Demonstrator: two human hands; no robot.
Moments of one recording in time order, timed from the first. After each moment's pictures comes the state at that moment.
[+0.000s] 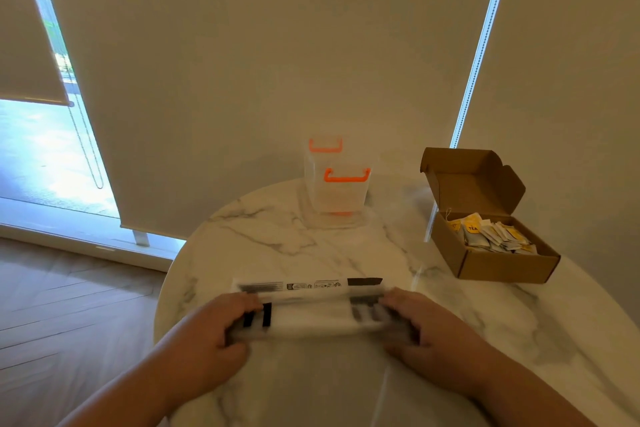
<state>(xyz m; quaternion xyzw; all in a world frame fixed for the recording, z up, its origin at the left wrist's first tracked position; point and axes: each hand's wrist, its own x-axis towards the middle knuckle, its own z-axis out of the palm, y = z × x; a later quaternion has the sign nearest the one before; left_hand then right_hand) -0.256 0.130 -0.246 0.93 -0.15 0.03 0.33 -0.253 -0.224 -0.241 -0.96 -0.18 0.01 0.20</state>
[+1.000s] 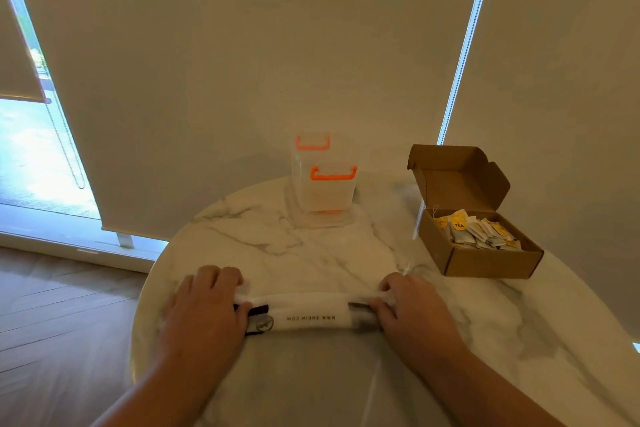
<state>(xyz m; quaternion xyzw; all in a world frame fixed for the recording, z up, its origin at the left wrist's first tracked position) -0.233 0.092 -0.250 0.96 -0.03 0.23 0.14 -0.236 -0.200 -0.249 -0.97 -0.01 -0.16 0.16</state>
